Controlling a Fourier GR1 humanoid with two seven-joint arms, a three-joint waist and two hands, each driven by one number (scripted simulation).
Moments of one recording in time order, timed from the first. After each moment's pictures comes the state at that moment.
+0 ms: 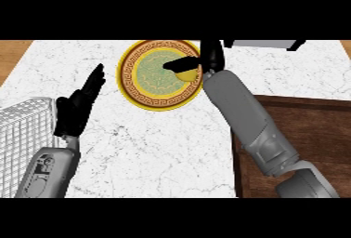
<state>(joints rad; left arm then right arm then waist) -0.31 0.18 -0.01 -1.40 -0.08 0.00 0.11 -1.15 0.00 0.11 -0.46 0.13 -0.56 0.03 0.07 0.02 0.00</state>
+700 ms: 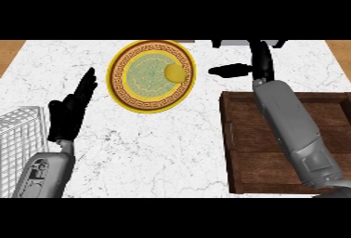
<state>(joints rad) -0.27 0.18 0.03 -1.41 -0.10 0.02 0.10 -0.92 -0.19 0.00 -0.59 0.05 -0.36 -0.14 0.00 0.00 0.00</state>
